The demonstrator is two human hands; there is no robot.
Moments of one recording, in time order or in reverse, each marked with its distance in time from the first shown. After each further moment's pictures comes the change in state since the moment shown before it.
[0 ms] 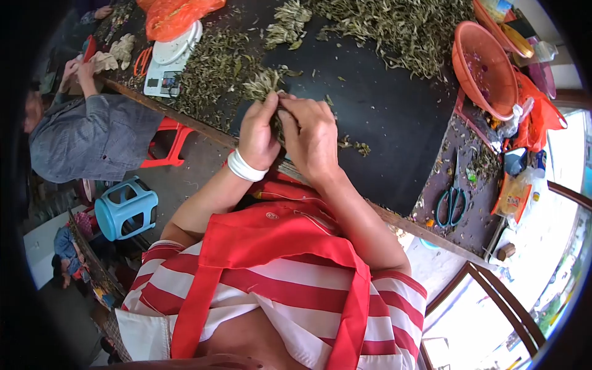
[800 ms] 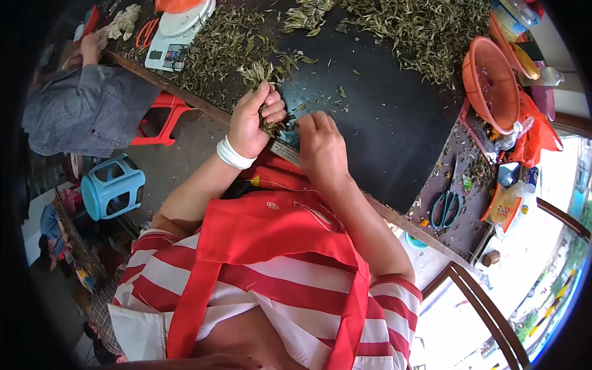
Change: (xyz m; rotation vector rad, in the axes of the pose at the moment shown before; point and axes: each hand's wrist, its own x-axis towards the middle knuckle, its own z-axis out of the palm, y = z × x) left_hand -0.004 0.009 -0.044 -0.314 -0.116 -0.049; right_hand -0.032 0.006 -0.012 -0.338 -0.342 0.051
